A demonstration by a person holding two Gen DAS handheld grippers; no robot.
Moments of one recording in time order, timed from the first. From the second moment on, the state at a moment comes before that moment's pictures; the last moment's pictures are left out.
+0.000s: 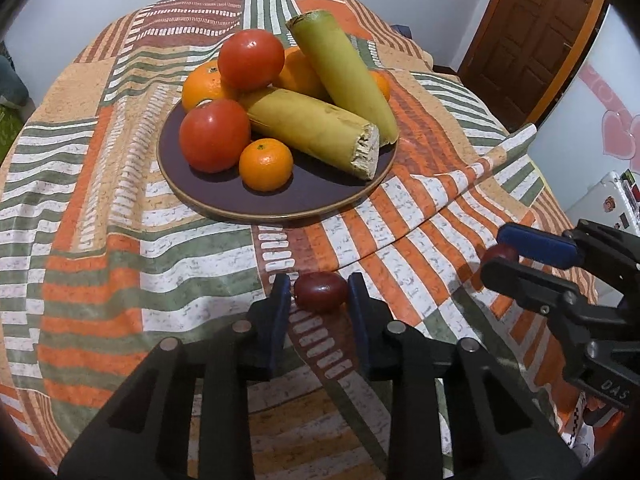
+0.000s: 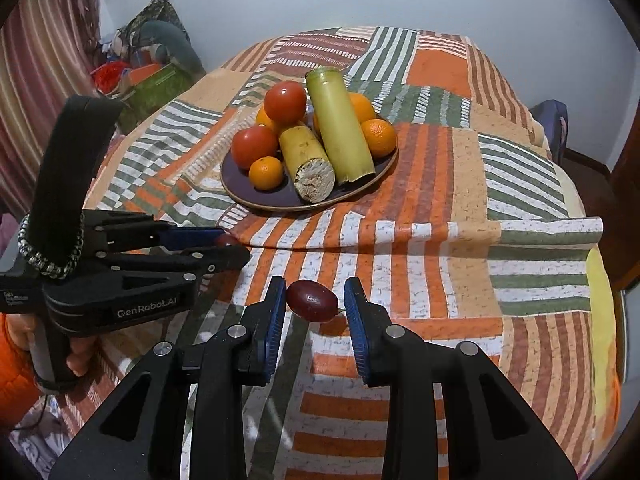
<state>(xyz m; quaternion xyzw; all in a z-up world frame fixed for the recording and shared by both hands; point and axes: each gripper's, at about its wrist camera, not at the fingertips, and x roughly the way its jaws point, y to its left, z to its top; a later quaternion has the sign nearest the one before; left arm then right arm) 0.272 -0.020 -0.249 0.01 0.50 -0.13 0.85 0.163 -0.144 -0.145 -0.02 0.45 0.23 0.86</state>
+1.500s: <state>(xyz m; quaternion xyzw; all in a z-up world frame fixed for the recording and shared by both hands) 0.332 0.044 -0.235 -0.05 0.48 -0.11 0.87 0.236 -0.060 -0.162 -0.05 0.46 0.28 0.84</state>
